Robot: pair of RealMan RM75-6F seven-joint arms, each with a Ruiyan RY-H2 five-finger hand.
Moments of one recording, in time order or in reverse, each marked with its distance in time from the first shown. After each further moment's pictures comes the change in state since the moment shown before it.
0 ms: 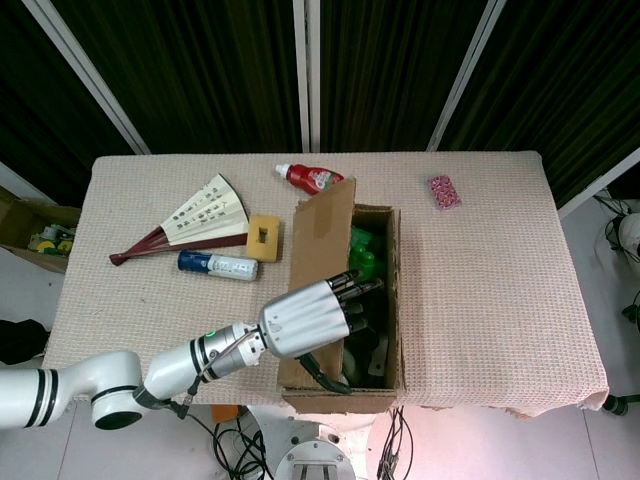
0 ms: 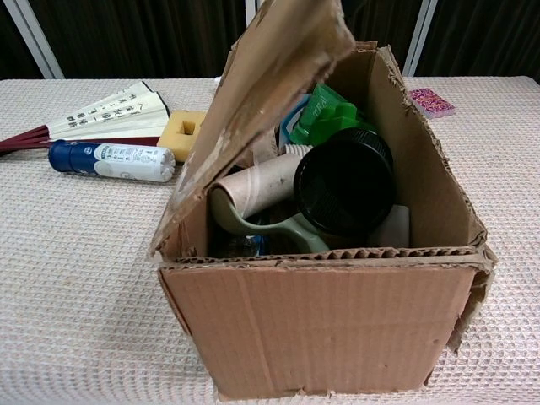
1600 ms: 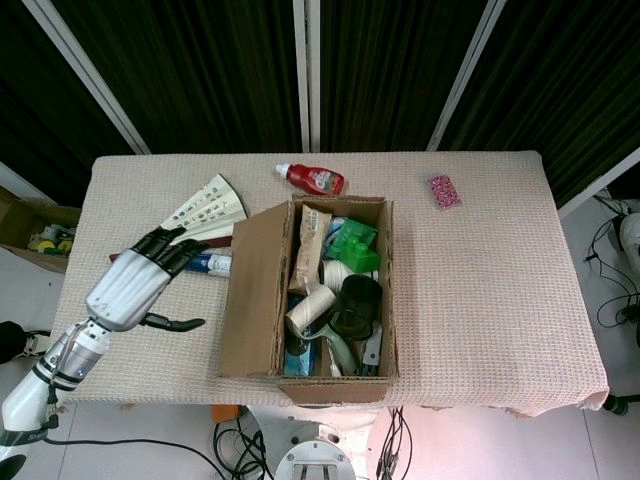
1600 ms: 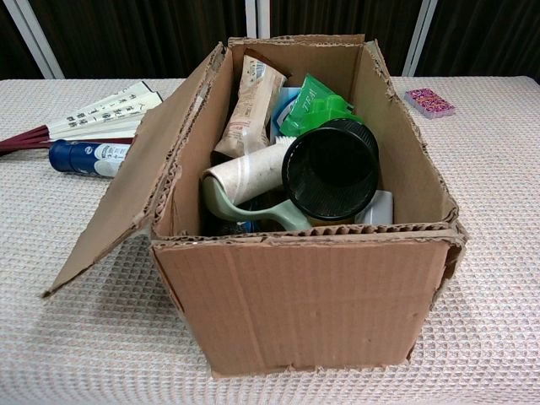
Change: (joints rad) left arm 0.507 0.221 0.217 0.141 0.065 0.426 -0.188; right arm -0.073 -0.110 -0.008 0.028 0.049 0.044 -0.391
